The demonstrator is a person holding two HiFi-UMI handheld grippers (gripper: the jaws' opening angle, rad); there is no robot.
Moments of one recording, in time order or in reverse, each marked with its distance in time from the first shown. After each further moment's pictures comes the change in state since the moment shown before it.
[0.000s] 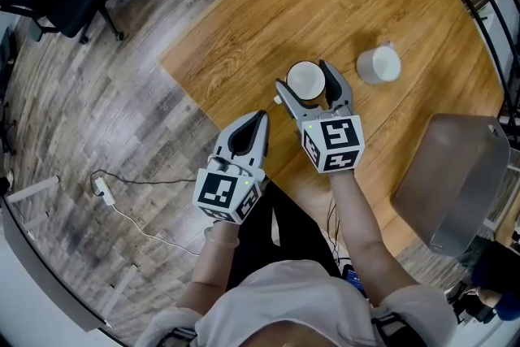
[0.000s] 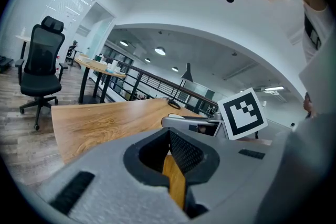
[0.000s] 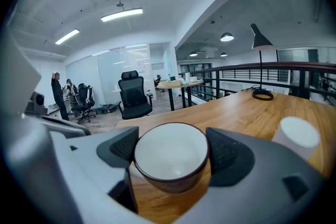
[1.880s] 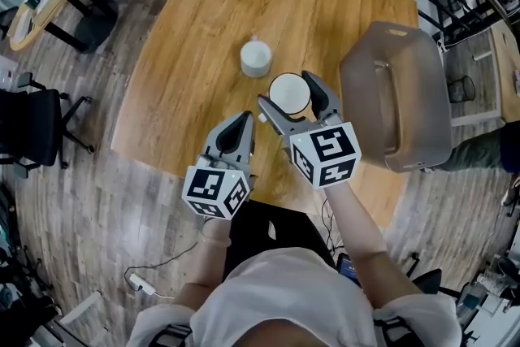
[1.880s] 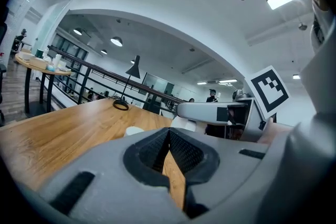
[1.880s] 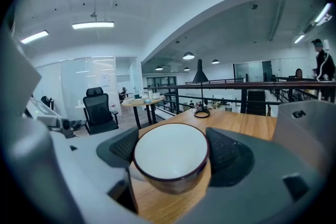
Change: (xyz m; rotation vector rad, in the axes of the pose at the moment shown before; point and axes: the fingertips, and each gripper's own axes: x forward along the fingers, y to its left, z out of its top) left arm 0.052 -0.186 0.030 0.168 0.078 -0.450; right arm -0.217 -0.097 0.063 0.133 -0.131 -0.393
